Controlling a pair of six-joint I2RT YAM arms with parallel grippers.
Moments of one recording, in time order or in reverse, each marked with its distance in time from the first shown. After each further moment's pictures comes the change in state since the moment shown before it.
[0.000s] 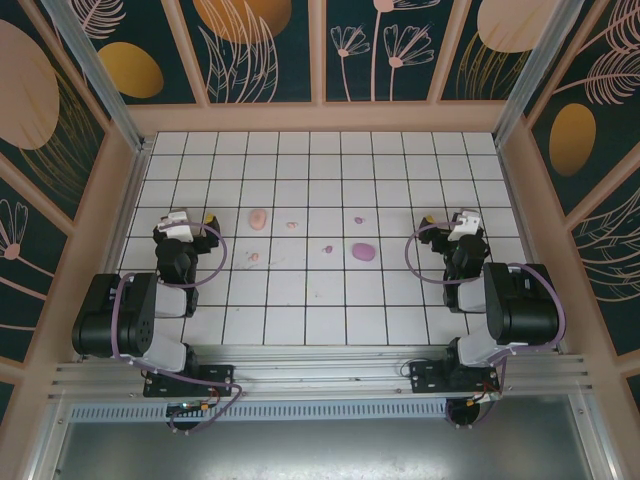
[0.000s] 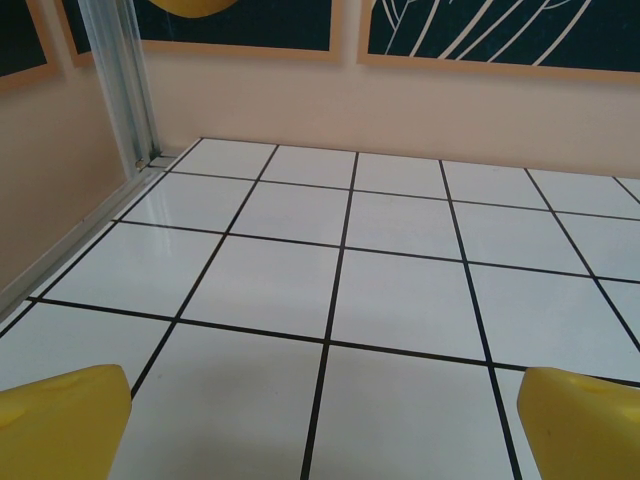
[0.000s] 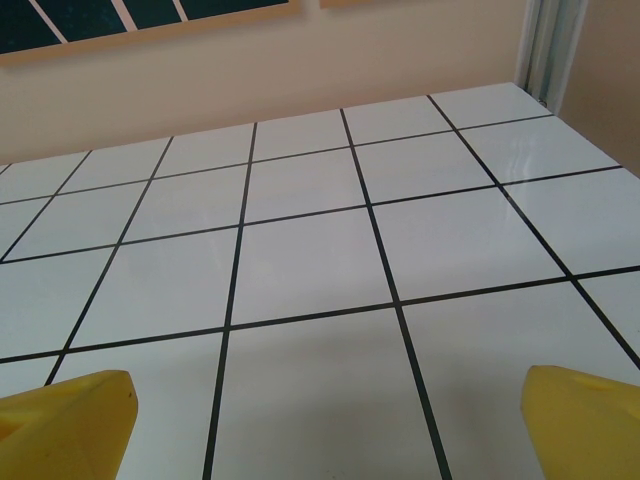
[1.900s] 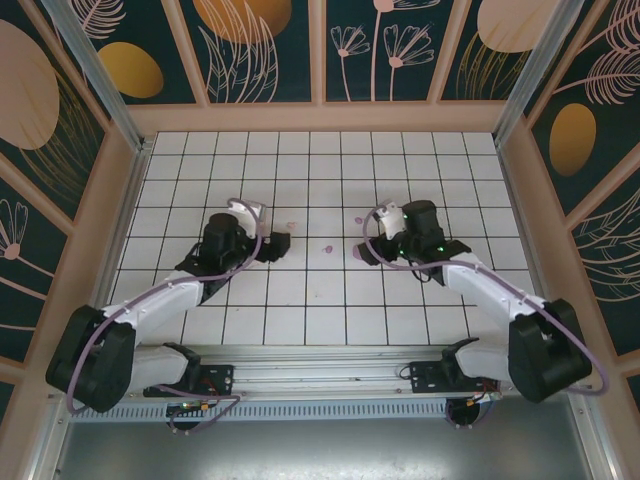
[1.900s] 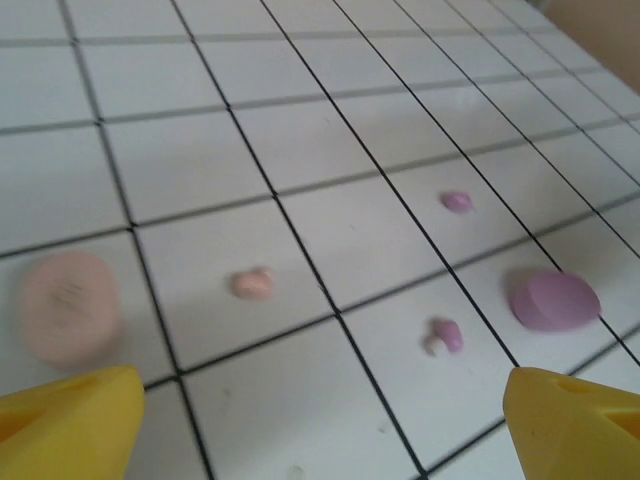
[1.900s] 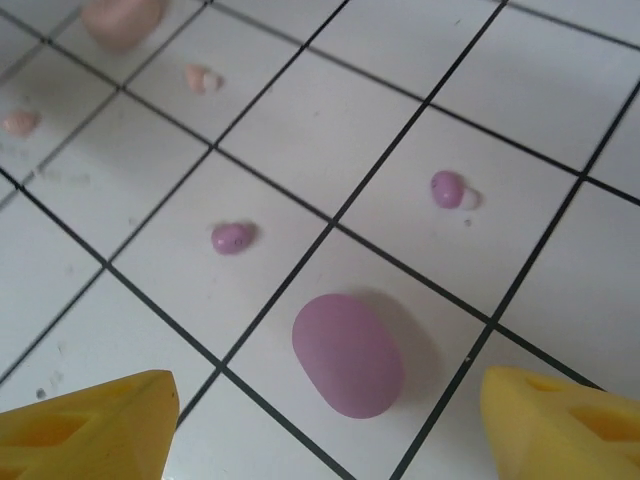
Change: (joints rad) left arm -0.479 -0.246 0.333 -0.929 0.267 -0.142; right arm 0.466 -0.258 0.504 -1.322 -0.259 -0.243
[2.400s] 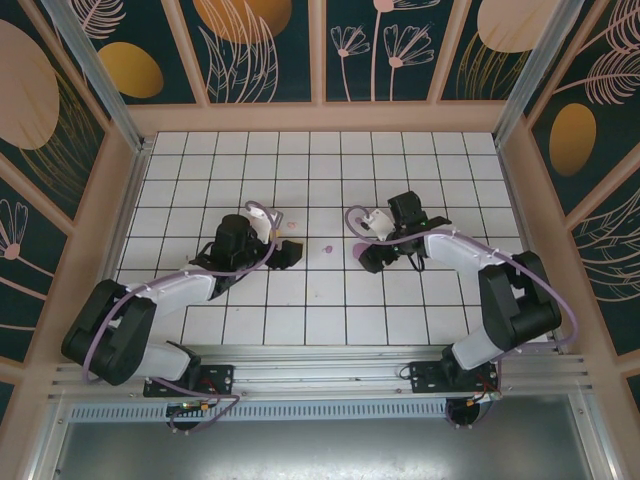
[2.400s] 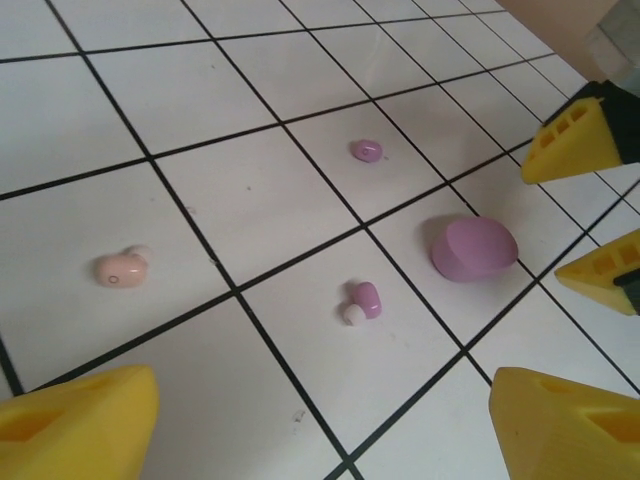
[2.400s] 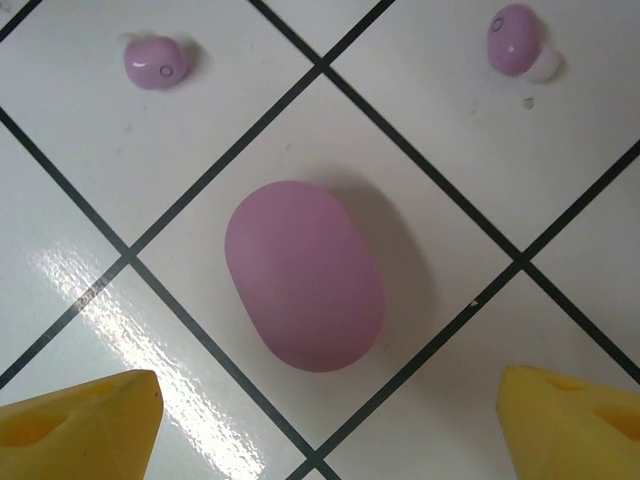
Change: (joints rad) left arm -0.018 0.135 -0.003 0.140 0.183 0.006; right arm -0.032 0.266 0.154 -0.216 0.005 -0.253
